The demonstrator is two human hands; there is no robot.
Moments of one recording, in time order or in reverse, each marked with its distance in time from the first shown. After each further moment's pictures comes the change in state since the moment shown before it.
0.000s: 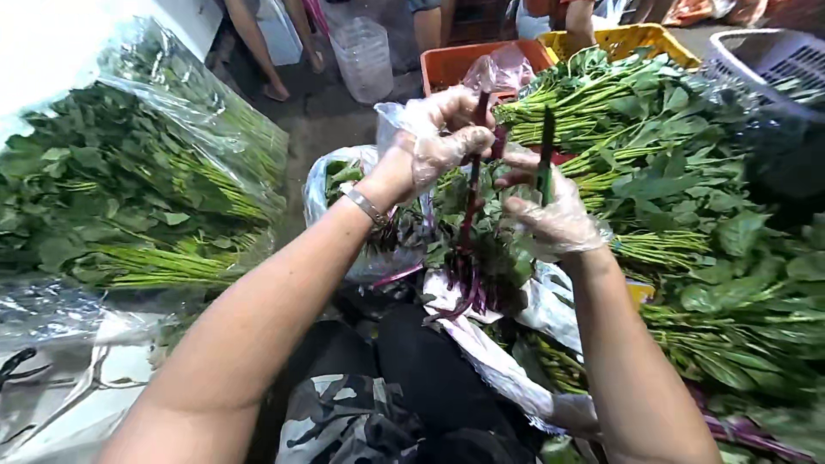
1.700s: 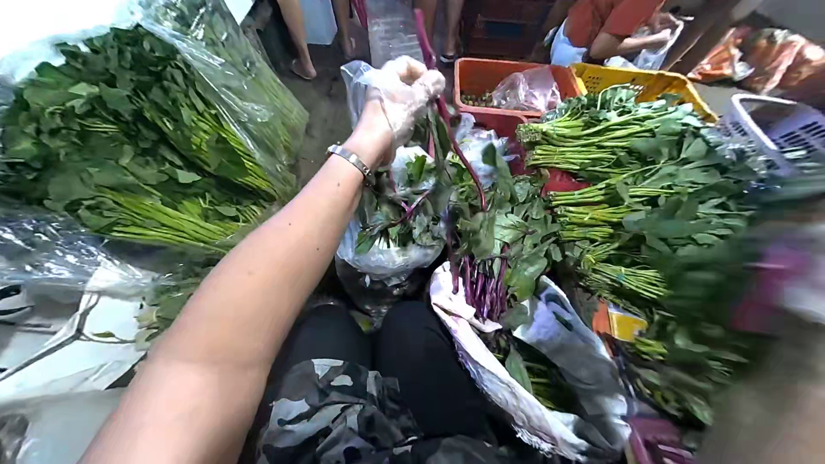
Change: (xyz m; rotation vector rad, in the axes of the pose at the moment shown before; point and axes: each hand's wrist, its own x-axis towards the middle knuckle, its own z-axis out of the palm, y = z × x) left_hand -0.001 -0.025 -0.084 0.213 0.505 -0.290; right_hand -0.045 -0.124 -0.062 -0.238 0.921 0.706
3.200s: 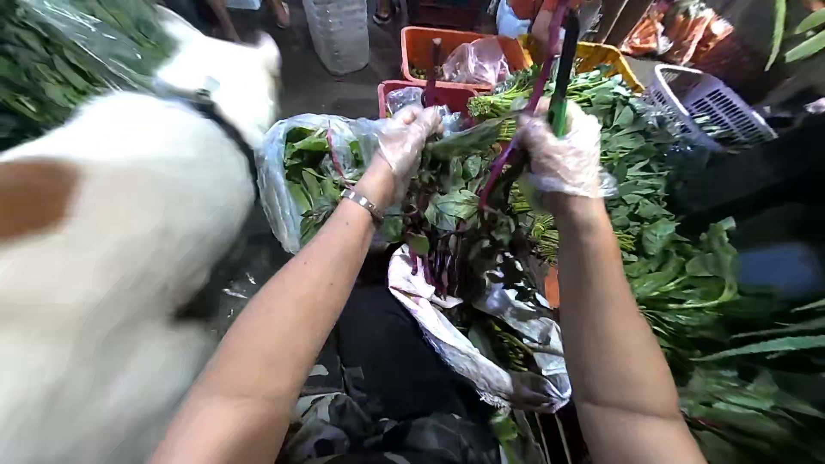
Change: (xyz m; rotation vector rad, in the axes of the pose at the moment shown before) left_hand -0.058 -0.013 0.104 -0.410 -0.157 -0.232; right_hand 0.033 0.004 0.107 0.046 -0.584 -0.641
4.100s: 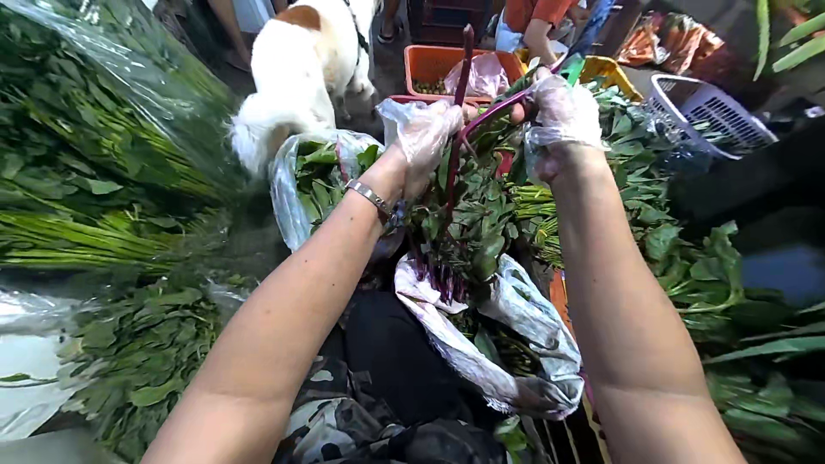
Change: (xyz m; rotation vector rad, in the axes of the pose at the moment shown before) left_hand -0.008 0.045 0.010 0.029 -0.190 0.012; right_hand 0.042 -0.029 0.011 0.465 0.082 0.350
